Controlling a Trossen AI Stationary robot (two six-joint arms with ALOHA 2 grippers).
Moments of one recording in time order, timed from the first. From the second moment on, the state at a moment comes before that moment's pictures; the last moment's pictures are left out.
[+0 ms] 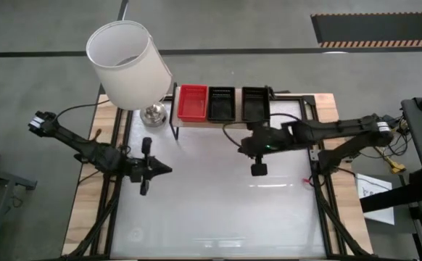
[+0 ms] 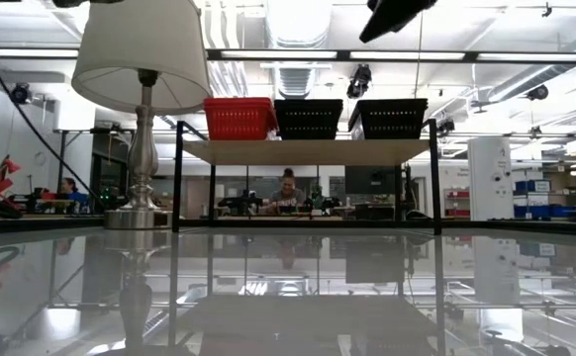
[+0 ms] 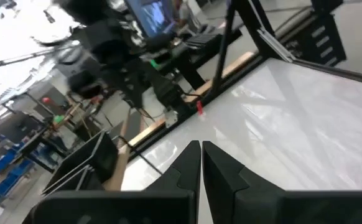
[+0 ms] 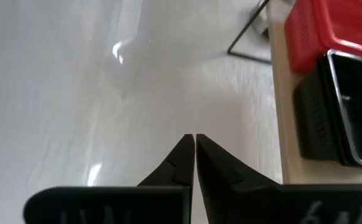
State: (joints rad) left arm -0.47 0.69 0.48 0.12 -0.39 0.58; right arm 0.09 1.40 1.36 -0.79 0.15 -0.13
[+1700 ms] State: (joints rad) left arm -0.46 0.03 0.18 0.08 -0.51 0.64; right arm 0.00 0.33 0.21 0.07 0.16 -0.23
